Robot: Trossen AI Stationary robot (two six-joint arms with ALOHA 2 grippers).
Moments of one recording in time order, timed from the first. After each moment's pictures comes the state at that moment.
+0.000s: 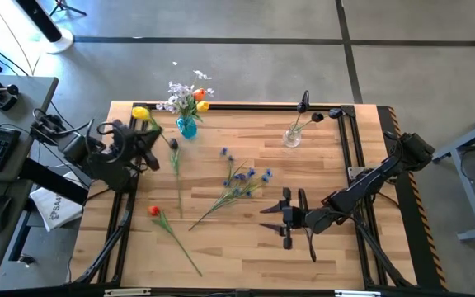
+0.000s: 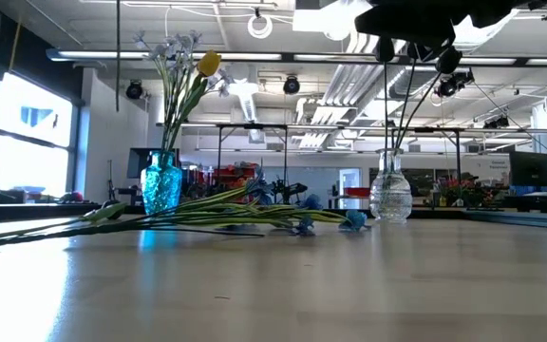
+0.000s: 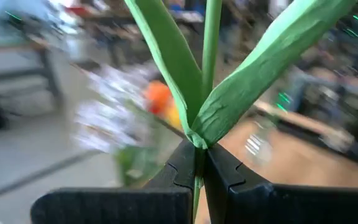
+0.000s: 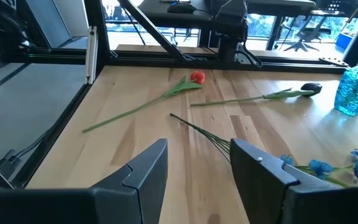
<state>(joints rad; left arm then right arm) -0.54 0.76 0.98 -0.79 -1.33 -0.58 0.60 1.49 0.71 0.47 0.59 0.15</state>
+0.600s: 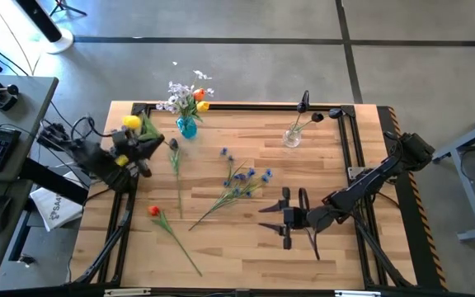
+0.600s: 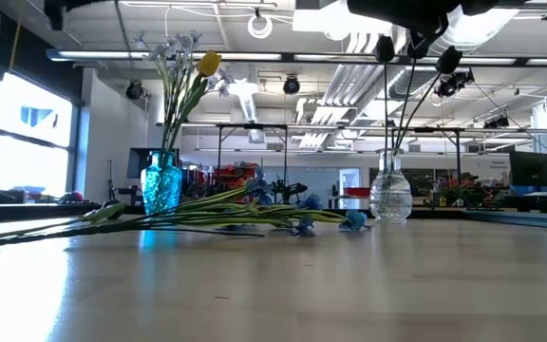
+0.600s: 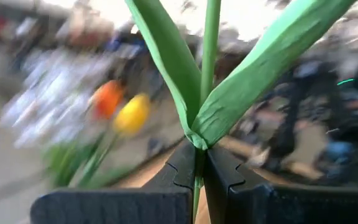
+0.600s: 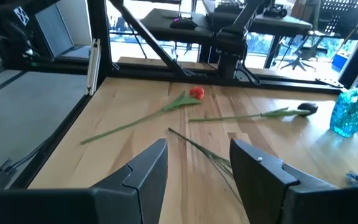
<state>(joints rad) -0.50 0.37 0.53 -0.04 -1.05 -0.06 0.59 1.49 0.71 0.54 0.59 0.06</state>
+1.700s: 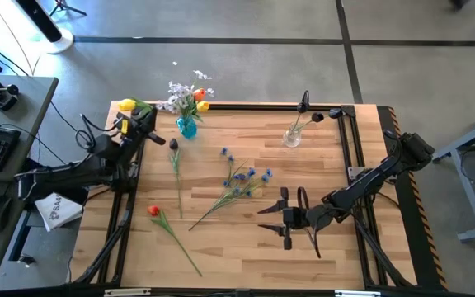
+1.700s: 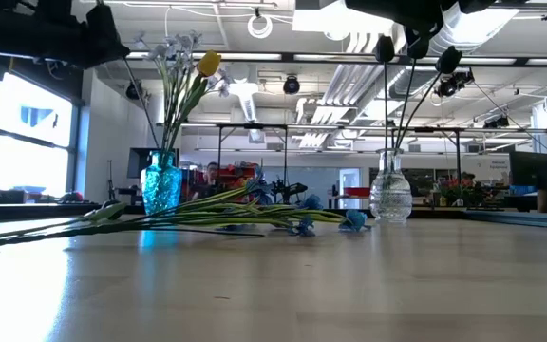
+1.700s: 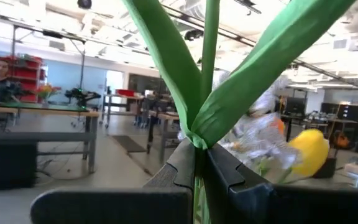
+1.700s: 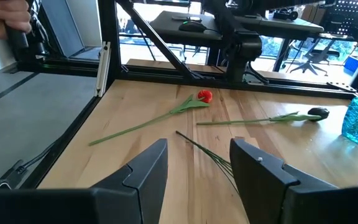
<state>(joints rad) 0.32 0.34 0.18 0.54 -0.67 0.13 0.58 1.49 0.71 0.55 0.54 0.05</state>
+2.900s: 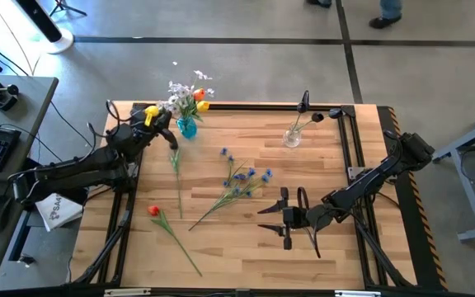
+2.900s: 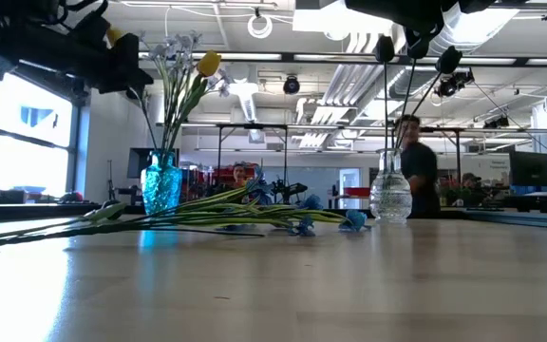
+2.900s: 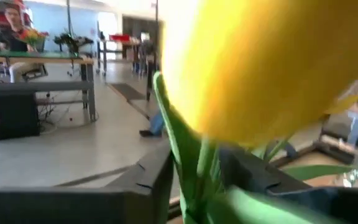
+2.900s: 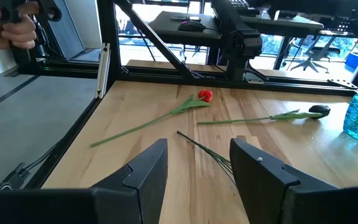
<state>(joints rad) 0.47 0.55 0.26 0.34 -0.52 -0.05 0.58 1.49 0.71 0.55 0.54 0.07</state>
